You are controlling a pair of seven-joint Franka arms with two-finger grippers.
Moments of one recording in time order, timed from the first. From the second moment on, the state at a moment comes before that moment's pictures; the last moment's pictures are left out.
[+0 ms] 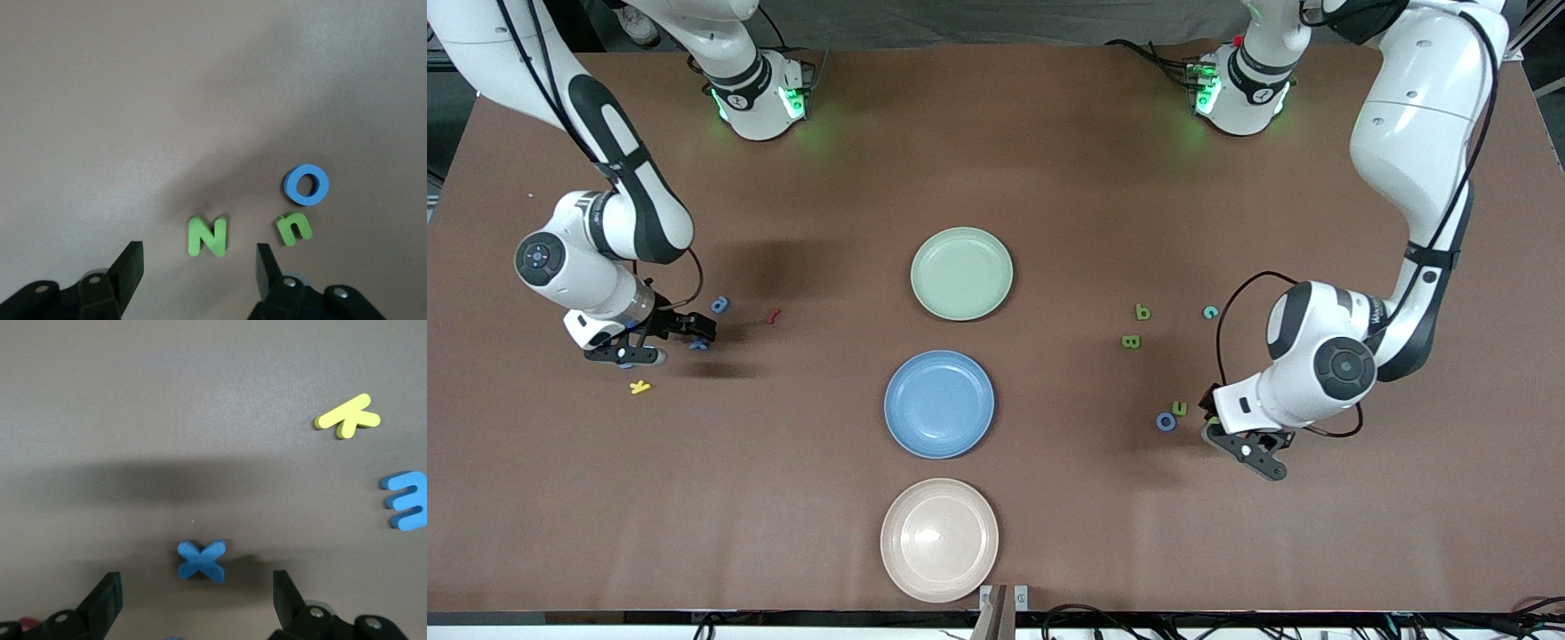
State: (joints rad) left arm 0.02 0.75 -0.28 -1.51 0.23 2.28 0.28; right arm -0.20 0.37 0.08 -2.26 -0.02 2.62 -0.04
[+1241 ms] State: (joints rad) left arm 0.01 0.84 -0.27 -1.51 0.25 2.35 0.28; right arm -0.22 0.42 0.08 -2.29 -0.02 2.74 -0.05
